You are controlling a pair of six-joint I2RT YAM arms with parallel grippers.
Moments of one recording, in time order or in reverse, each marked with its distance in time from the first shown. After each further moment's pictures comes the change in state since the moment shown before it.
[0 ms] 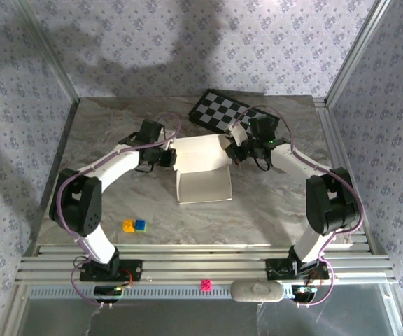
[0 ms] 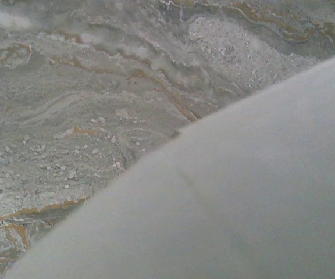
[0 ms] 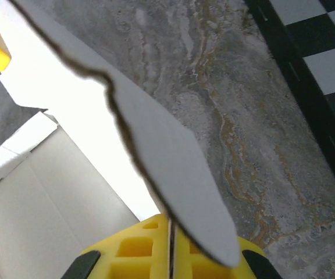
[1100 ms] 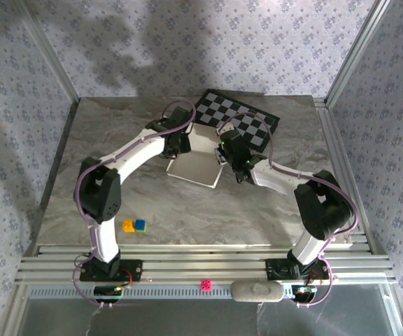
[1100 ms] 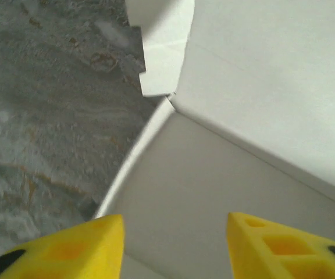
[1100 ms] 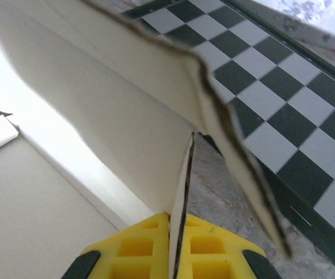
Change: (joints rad) left arm -0.167 0.165 0.401 -0.329 -0.416 -0.584; right arm 0.261 -0.007 -0.127 0.332 0.716 0.282
